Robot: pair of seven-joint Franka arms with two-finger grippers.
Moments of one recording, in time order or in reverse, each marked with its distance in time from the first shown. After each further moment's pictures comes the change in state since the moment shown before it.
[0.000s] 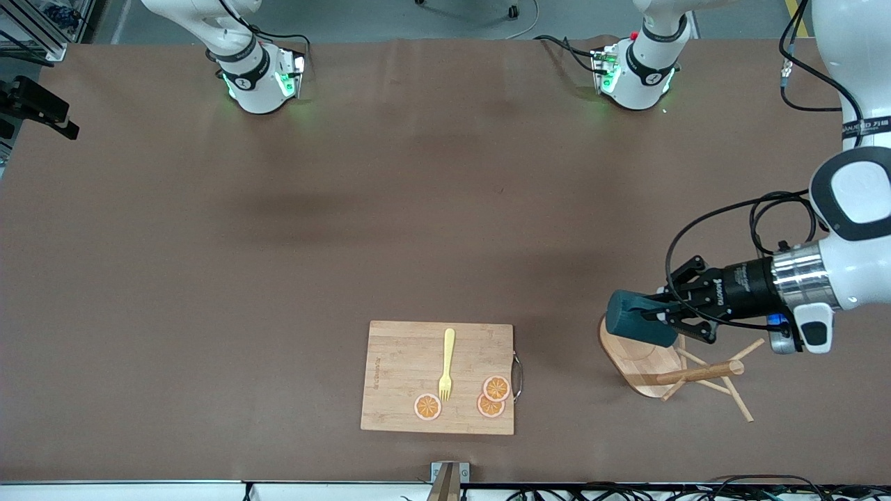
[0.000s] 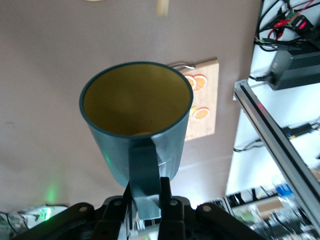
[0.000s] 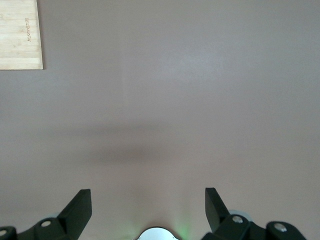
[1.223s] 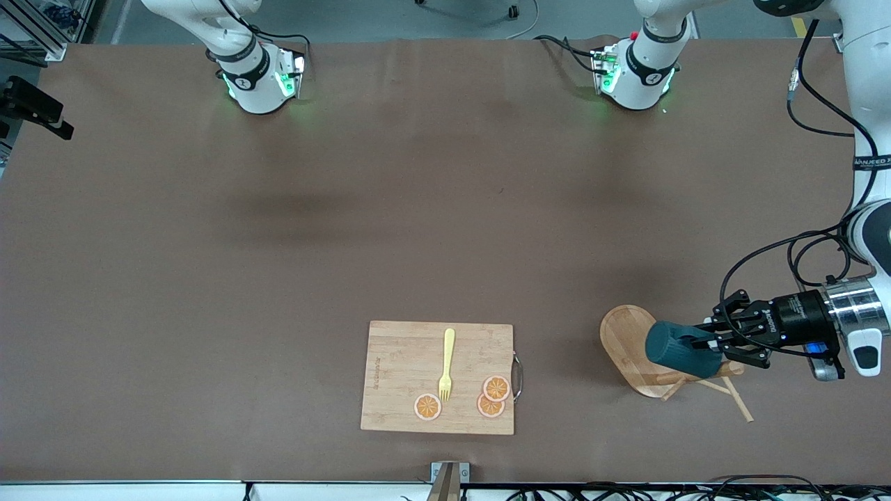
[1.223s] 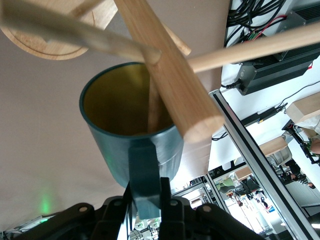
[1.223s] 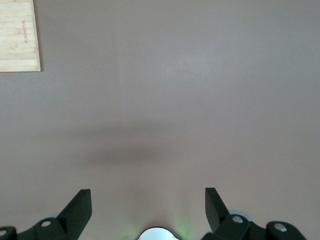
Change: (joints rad) left arm 0.154 0.126 0.000 0.000 -0.129 0.002 0.351; right arm 0.000 0.000 -0.014 0.000 0.000 0.000 0.000
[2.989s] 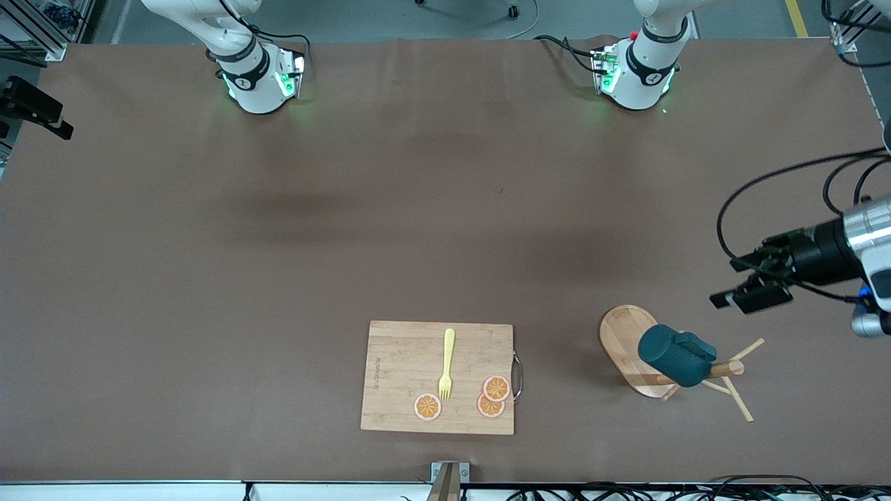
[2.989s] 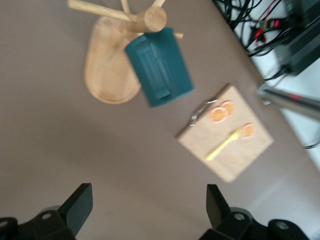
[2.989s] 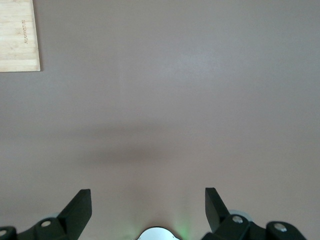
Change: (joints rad) left arm -0.027 -0.289 -0.164 0.015 0.627 -0.169 0.058; right arm 0.000 0.000 -0.001 0.000 0.000 -0.001 0.000
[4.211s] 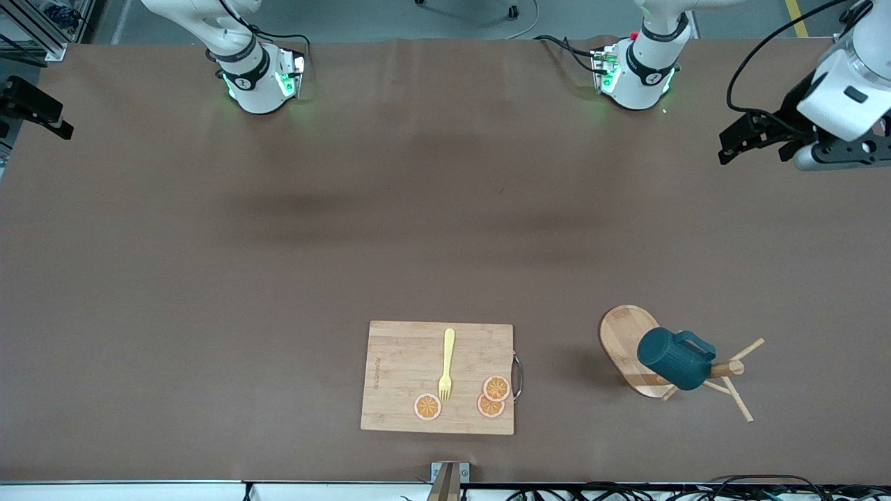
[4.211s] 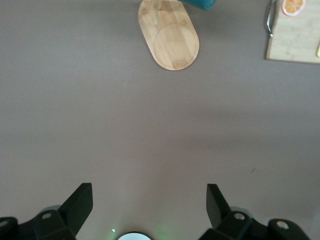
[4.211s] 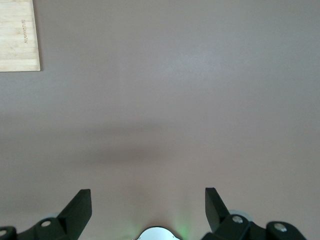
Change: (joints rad) left arm -0.276 -0.500 0.294 -0.430 0.163 -0.116 0.627; right arm 0.000 0.000 0.000 0.000 0.000 -0.001 0.000
